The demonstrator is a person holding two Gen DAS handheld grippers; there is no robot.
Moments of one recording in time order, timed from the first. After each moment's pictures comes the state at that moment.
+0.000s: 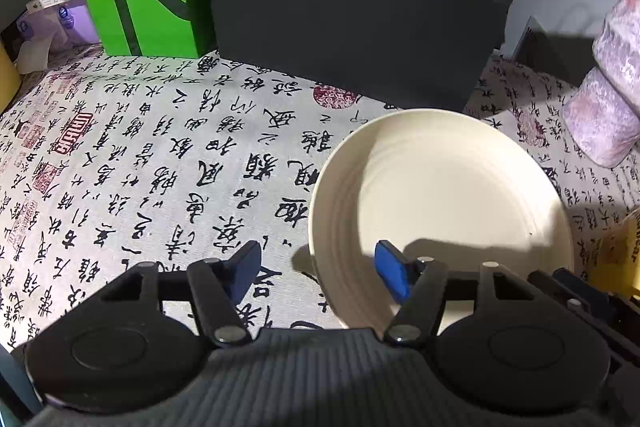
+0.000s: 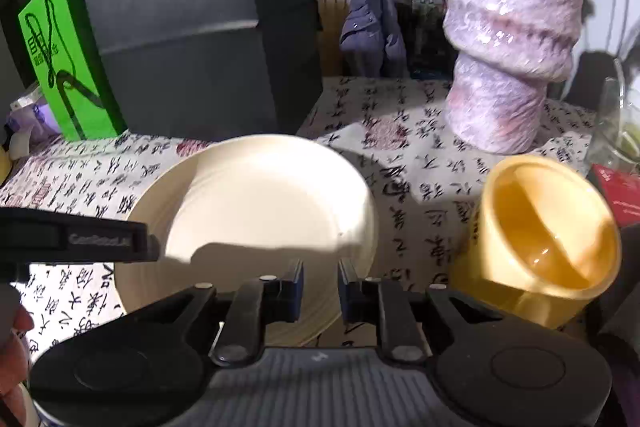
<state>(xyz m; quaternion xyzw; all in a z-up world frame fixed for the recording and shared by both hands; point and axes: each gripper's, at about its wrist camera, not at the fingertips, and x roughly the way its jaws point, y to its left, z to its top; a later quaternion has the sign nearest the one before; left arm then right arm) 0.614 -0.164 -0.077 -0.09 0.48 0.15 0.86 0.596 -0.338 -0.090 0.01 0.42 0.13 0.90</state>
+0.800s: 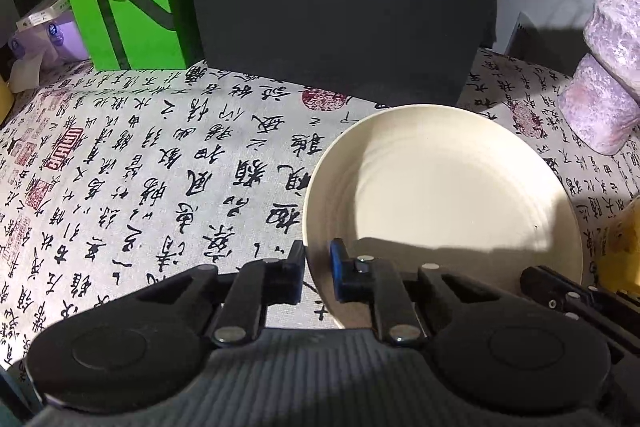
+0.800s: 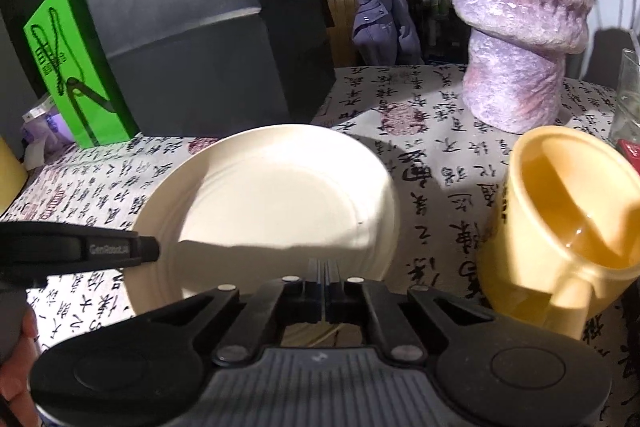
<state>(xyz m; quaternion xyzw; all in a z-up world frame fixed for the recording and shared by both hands) 0.612 -0.170 -0.085 -0.06 0.46 0.14 0.87 0.596 -0.340 -0.105 0.04 0.42 0.16 0.89</state>
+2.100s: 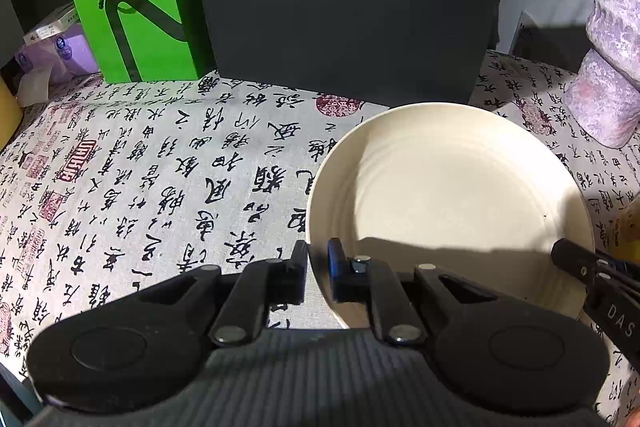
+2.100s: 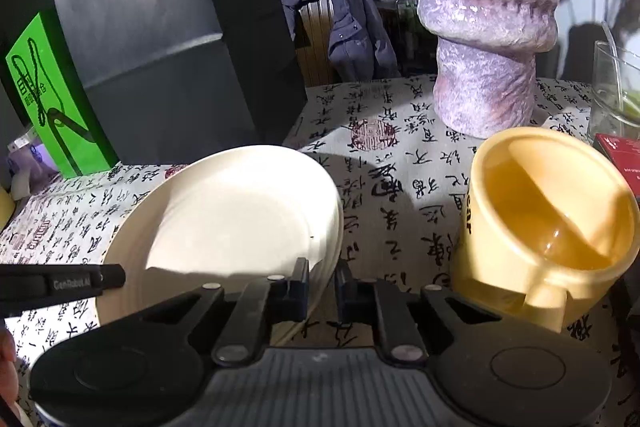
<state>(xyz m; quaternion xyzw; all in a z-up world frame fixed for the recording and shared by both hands) 0.606 -0.163 -0.083 -0.04 0.45 0.15 0.88 0.599 -0.356 -0.106 0.06 0.39 0.13 0.91</state>
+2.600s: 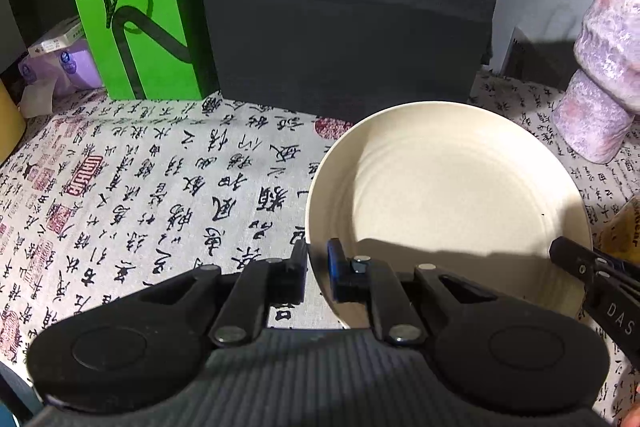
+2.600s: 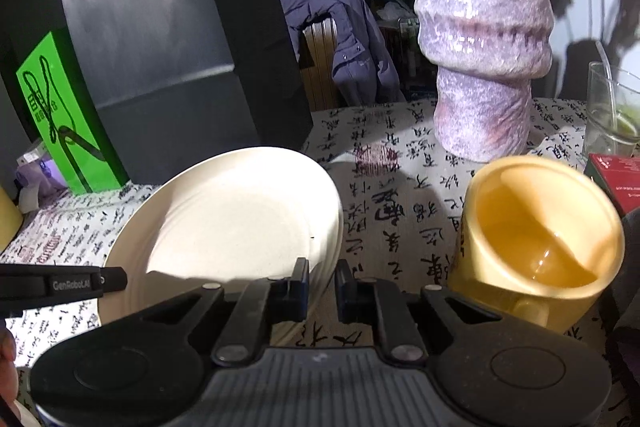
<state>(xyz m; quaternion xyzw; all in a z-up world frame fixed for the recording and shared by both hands) 0.600 -0.163 -0.062 -0.05 0.43 0.14 0.89 0.592 -0.360 -0.090 0.07 0.37 0.13 0.92</state>
